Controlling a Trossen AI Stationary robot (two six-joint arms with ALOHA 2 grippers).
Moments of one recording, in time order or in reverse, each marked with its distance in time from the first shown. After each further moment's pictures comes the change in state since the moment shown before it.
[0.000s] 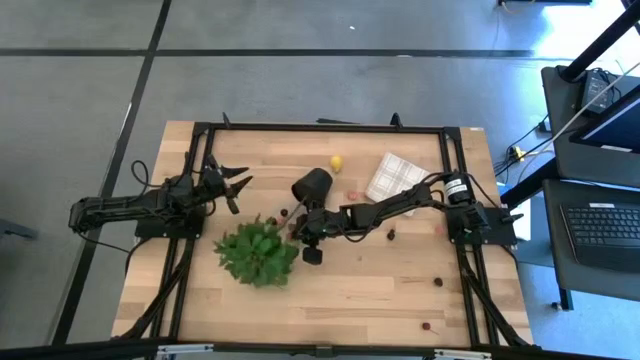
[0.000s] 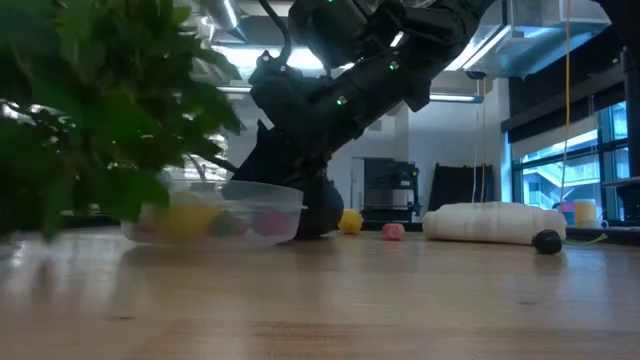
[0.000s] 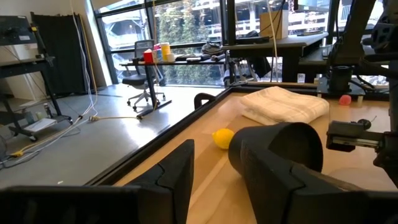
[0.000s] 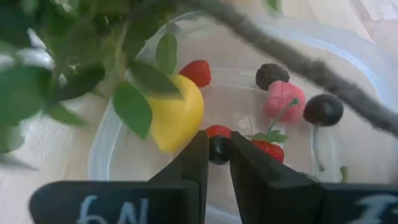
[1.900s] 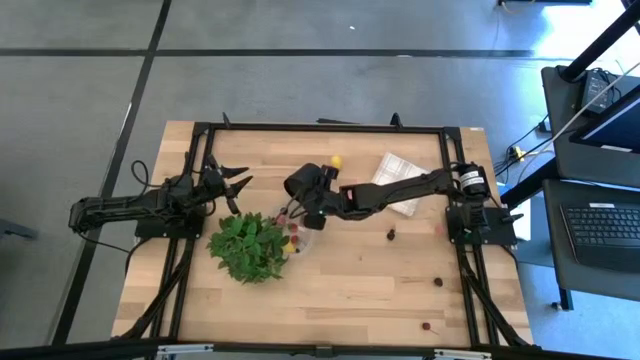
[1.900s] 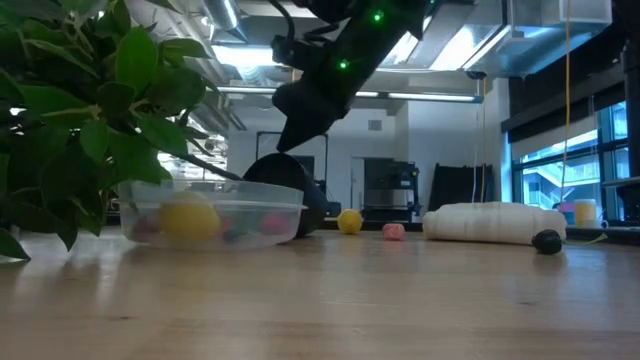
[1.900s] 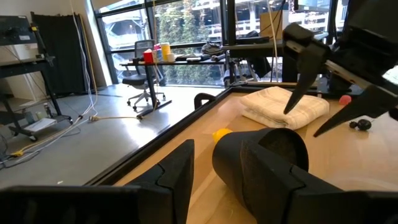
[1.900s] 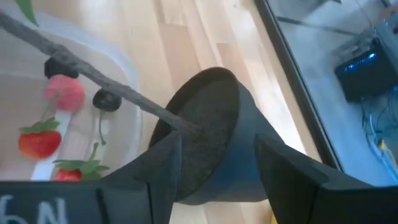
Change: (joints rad) left arm 0.000 0.000 0.000 0.000 0.000 -0.001; right arm -0.050 -0.129 0.166 -0.468 0.511 -0.179
